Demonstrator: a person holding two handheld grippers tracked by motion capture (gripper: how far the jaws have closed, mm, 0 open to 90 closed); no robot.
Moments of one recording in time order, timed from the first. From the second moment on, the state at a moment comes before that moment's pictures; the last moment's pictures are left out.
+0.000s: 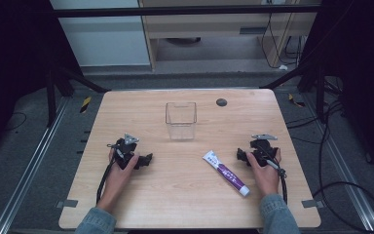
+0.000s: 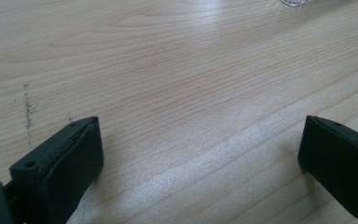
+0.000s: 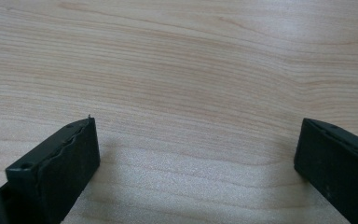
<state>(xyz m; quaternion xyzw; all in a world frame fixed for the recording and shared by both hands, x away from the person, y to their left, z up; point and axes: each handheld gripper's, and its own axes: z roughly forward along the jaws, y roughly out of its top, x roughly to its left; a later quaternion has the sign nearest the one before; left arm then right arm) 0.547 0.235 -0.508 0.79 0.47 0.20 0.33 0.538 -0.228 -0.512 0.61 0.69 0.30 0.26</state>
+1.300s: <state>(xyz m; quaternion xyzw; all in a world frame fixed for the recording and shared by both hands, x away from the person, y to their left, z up) 0.548 0.235 -0.508 0.79 0.47 0.21 0.33 0.481 -0.171 -0.435 0.45 0.84 0.27 0.15</state>
